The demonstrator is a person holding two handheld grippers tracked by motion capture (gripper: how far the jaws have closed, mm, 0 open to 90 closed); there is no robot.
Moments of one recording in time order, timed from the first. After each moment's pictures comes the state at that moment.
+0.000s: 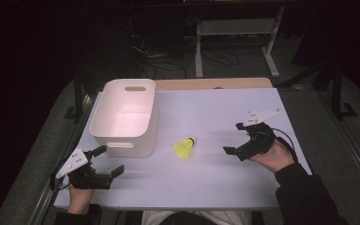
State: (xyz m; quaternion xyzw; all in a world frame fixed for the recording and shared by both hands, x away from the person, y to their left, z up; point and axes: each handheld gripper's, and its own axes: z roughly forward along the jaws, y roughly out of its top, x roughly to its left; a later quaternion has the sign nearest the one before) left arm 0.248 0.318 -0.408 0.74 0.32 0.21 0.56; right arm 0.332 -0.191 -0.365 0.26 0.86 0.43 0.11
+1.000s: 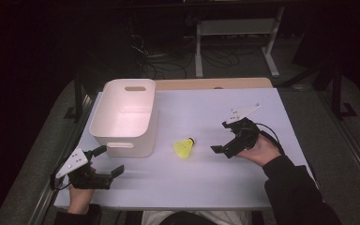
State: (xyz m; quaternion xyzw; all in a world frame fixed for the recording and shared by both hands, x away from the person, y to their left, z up) left arm 0.248 0.318 -0.408 0.74 0.32 0.21 0.56; right arm 0.349 -0.152 -0.363 0.23 0.88 0.41 0.09
